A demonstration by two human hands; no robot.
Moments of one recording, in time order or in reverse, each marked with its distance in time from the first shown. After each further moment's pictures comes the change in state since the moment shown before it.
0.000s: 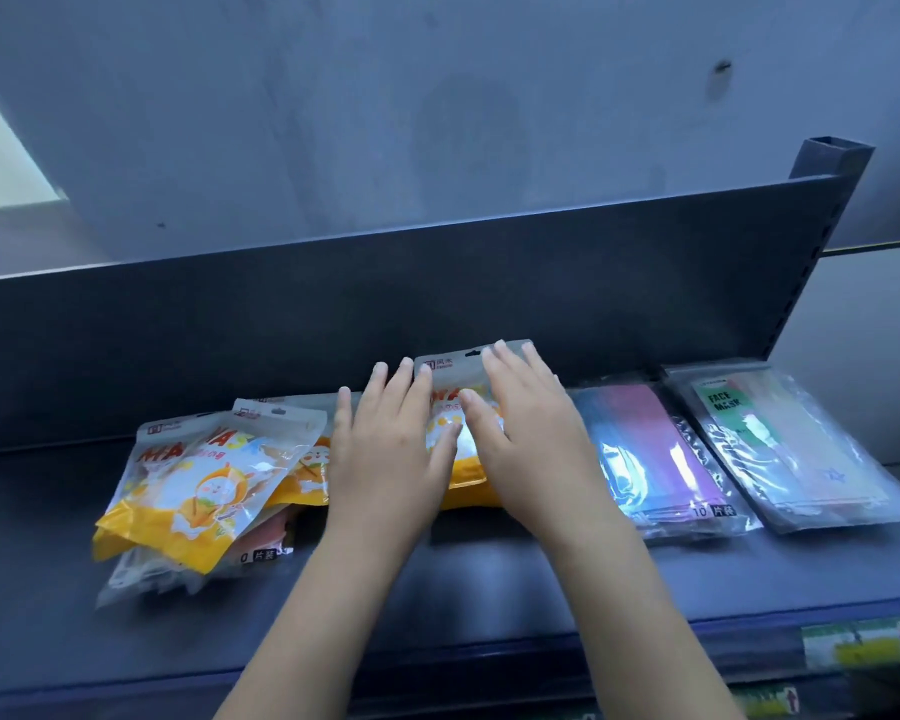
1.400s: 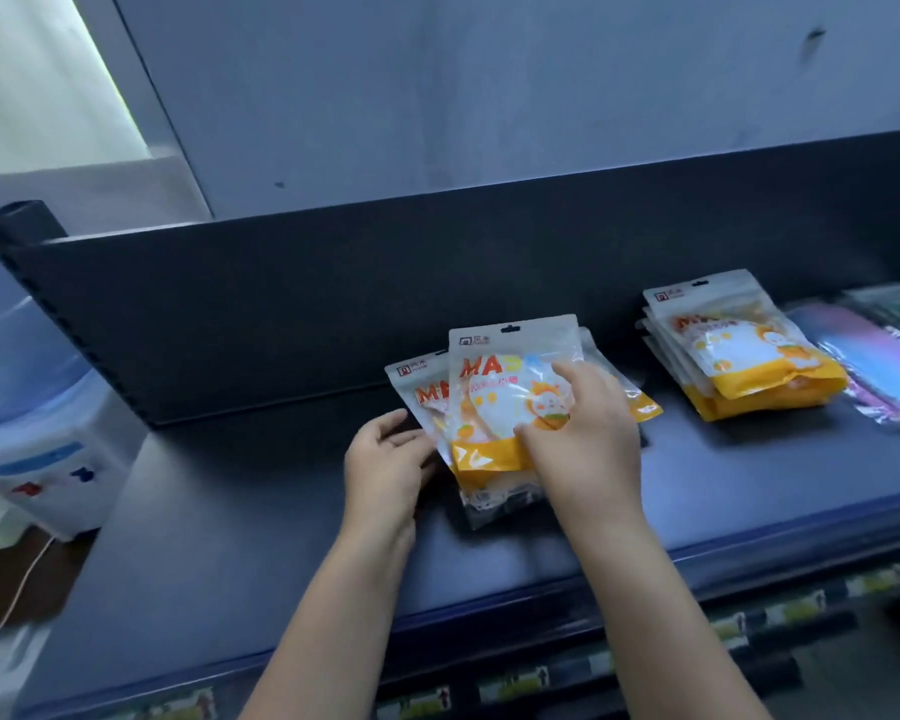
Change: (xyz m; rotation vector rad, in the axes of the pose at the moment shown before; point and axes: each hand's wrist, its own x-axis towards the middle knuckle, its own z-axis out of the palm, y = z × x) left_hand -0.062 -0.340 -0.086 -1.360 -0.221 -0.908; right_hand -0.052 -0.263 0.228 0.167 0.287 0.436
